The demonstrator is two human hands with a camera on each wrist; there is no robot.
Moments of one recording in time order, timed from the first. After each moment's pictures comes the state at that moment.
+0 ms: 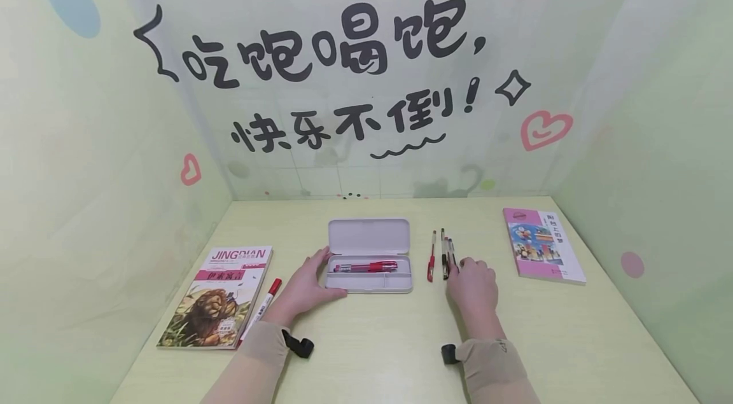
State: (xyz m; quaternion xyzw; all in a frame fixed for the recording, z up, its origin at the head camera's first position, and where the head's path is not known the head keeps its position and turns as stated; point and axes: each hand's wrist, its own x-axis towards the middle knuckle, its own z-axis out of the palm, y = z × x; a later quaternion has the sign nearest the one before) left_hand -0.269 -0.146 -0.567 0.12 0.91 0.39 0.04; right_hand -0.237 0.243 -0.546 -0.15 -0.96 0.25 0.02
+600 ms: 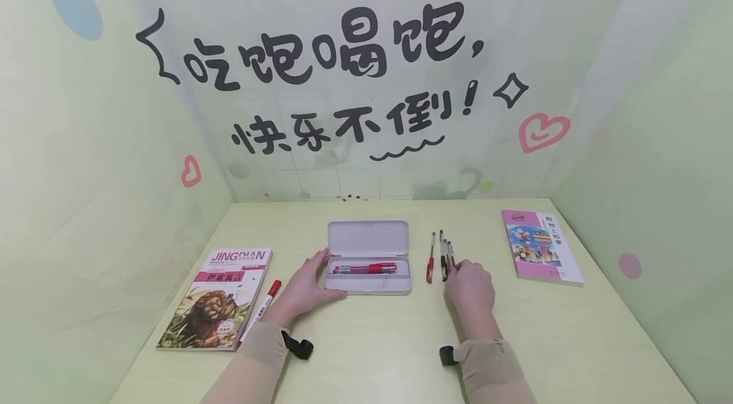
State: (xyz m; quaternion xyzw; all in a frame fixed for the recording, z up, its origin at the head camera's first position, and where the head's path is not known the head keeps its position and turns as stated) left_hand -0.270 -0.147 -0.569 0.13 0.91 0.39 0.04; right_hand -0.240 0.240 -0.546 -0.16 -0.95 0.27 0.01
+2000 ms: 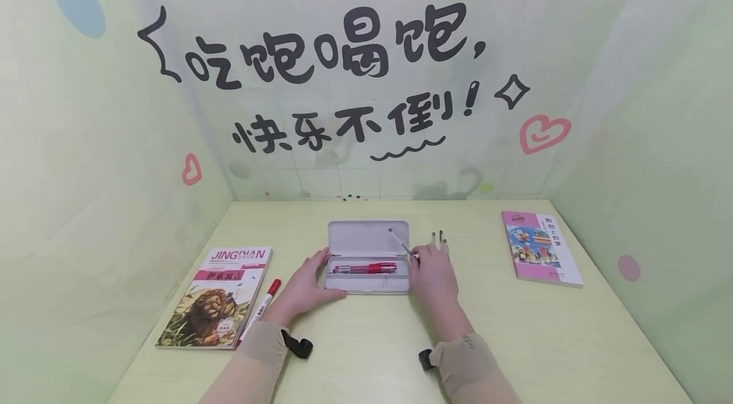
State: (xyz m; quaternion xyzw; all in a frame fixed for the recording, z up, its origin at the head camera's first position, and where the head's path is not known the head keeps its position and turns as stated) left_hand -0.270 -0.147 -0.569 0.13 0.91 0.39 0.03; right_hand -0.247 0.173 -0.540 0.04 -0.95 0.25 0.18
